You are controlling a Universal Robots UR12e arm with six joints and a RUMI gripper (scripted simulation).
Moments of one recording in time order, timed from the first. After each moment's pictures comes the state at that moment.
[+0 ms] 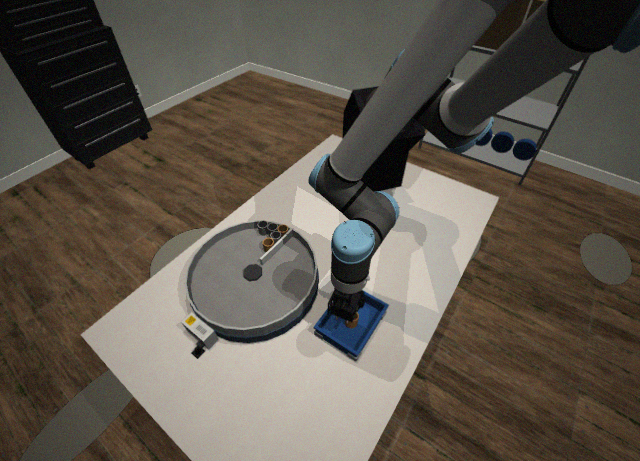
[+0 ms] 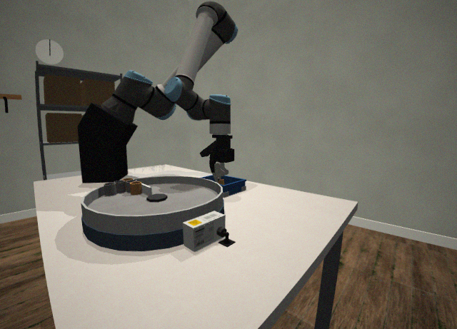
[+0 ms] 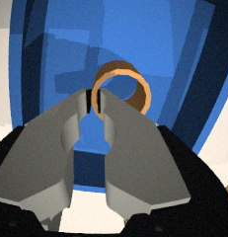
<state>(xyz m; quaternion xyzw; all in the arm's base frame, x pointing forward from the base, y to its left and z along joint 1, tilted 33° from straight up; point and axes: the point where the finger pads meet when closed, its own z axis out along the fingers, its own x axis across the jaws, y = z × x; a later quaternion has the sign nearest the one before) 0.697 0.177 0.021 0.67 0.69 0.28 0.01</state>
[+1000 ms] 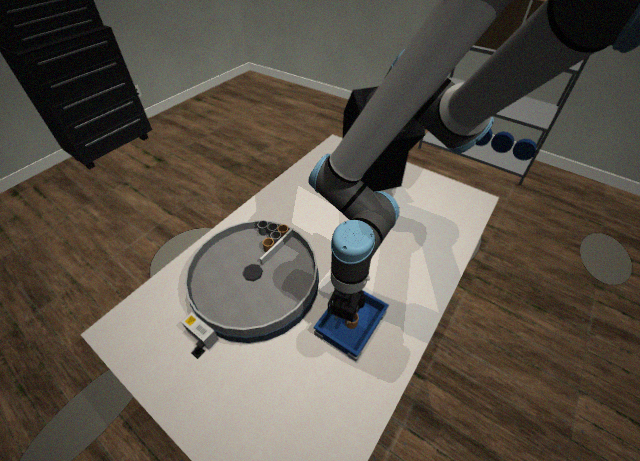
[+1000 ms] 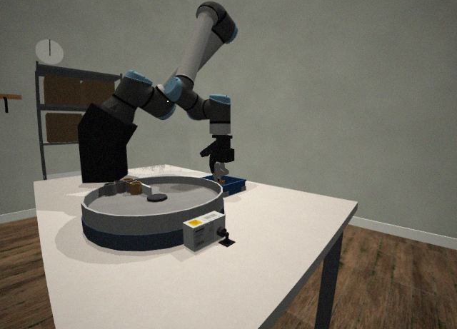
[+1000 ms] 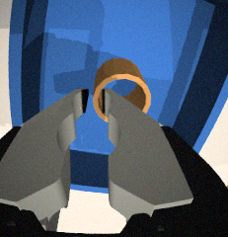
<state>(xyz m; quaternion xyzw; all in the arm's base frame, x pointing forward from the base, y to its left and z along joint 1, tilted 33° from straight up) 0.697 0.177 0.021 0.67 0.69 0.28 0.01</state>
